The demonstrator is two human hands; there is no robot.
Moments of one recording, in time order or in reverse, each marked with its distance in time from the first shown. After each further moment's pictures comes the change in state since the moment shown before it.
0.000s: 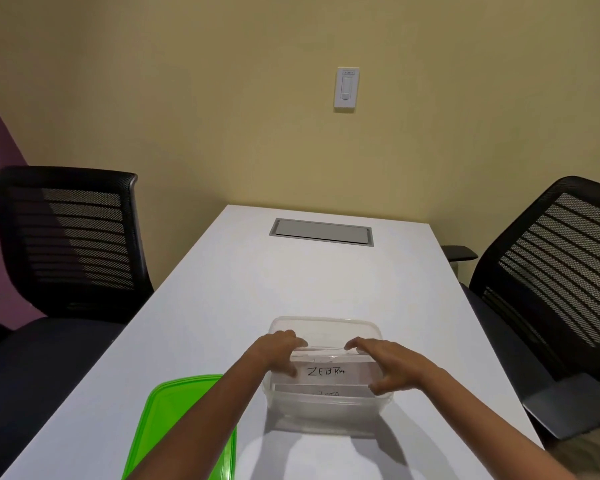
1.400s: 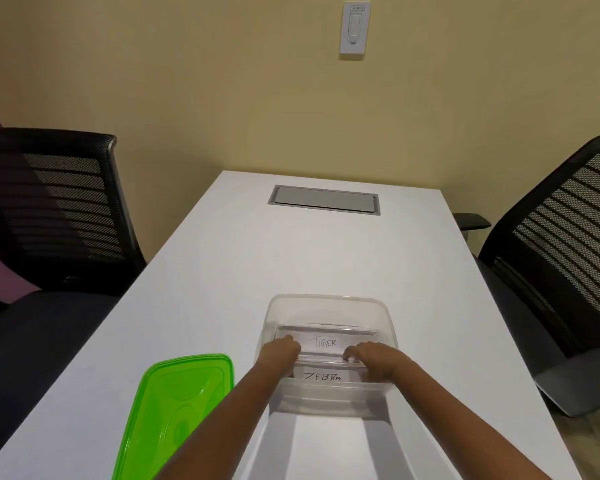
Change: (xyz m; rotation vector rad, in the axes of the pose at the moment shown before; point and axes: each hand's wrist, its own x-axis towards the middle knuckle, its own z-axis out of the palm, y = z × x) left_hand 0.035 0.001 0.067 0.025 -0.015 -0.116; right_hand 0.061 0.013 0.061 -0.126 -0.231 0.091
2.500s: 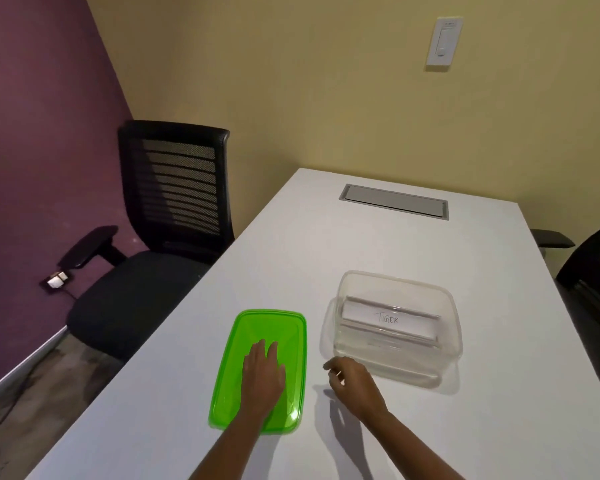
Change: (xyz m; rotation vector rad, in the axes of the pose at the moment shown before) left_hand -0.160 -0.064 0.100 -0.271 0.341 -0.531; right_hand -0.037 -0.178 0.078 0.656 0.452 -0.035
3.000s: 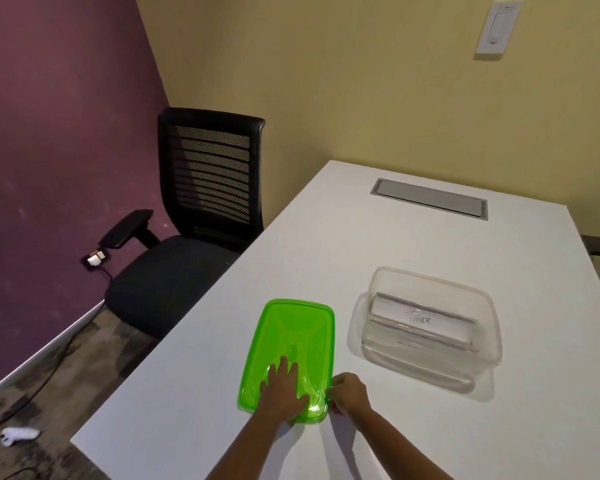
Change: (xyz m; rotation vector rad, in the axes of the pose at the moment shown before) left_hand -0.023 -0.027 0.011 -0.099 -0.388 -0.010; right_hand 0.010 -0.020 0.067 0.189 -0.145 0.412
